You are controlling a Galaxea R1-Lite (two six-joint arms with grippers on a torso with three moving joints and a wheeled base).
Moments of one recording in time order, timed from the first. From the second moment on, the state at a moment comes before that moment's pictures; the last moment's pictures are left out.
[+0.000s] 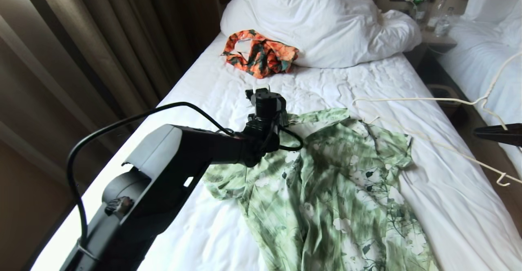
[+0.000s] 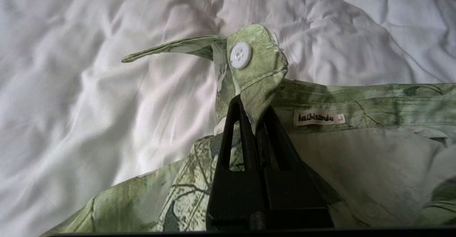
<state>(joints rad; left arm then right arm) -0.62 2.48 -1.94 -0.43 0.59 -0.19 -0.54 1.84 -1.45 0.53 1.22 -1.18</state>
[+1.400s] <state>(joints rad) -0.86 2.12 -1.58 -0.30 0.58 -0.48 -0.29 2.00 -1.61 0.51 1.17 -1.16</state>
